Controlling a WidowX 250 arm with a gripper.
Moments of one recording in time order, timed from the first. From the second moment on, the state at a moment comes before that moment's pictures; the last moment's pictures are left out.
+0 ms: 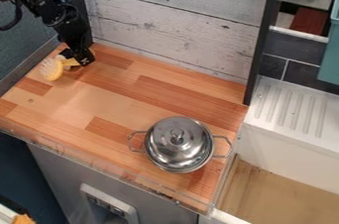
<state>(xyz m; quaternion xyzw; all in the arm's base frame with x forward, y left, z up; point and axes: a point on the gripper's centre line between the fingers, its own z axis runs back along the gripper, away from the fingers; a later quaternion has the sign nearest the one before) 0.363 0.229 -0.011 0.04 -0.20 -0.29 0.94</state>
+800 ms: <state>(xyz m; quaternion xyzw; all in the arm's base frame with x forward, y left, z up) 0.336 0.187 -0.032 0.03 -0.15 -0.31 0.94</state>
